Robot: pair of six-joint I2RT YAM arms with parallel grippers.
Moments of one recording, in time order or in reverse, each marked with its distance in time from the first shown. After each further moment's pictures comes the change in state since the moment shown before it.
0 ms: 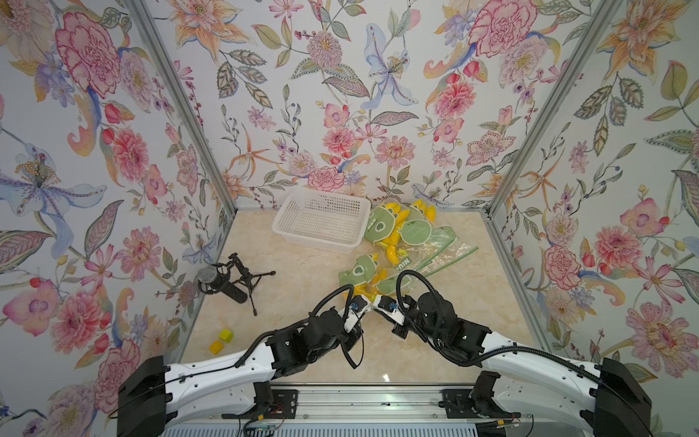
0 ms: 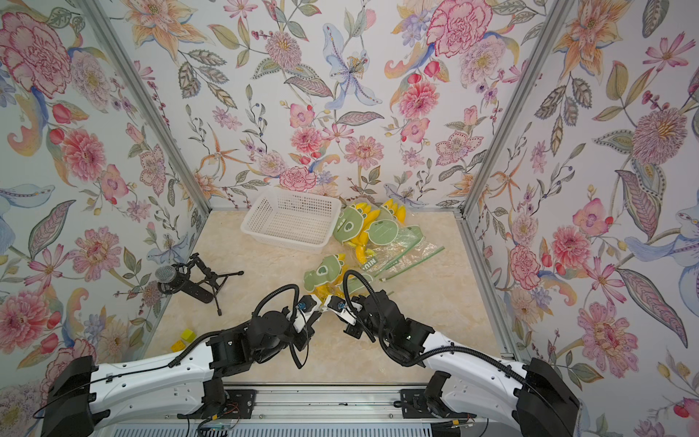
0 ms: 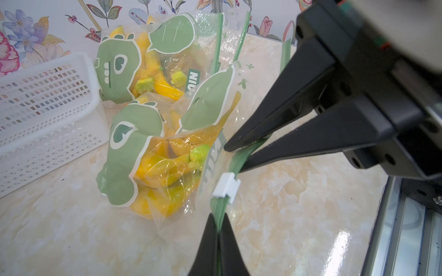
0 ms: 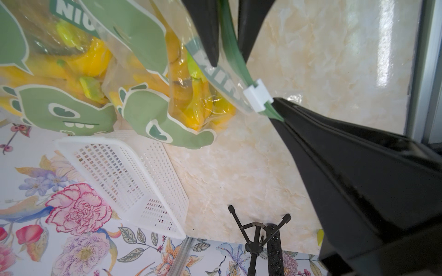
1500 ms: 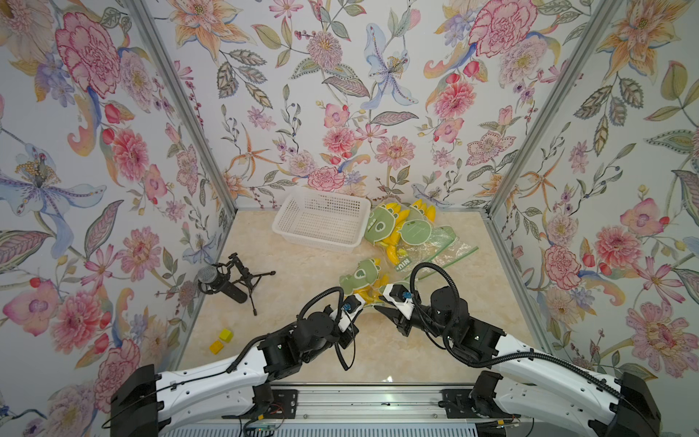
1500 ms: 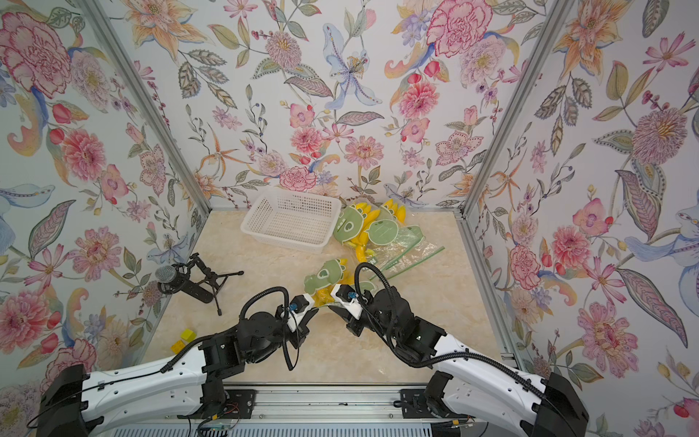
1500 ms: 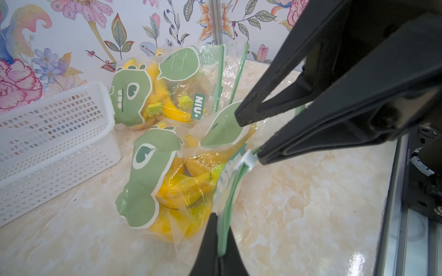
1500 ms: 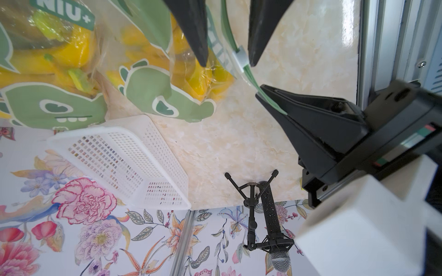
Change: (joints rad) left arm 0.026 -0.070 -0.062 0.104 0.033 0.072; right arm -0.025 -0.095 0.045 -0.031 -0.096 0.181
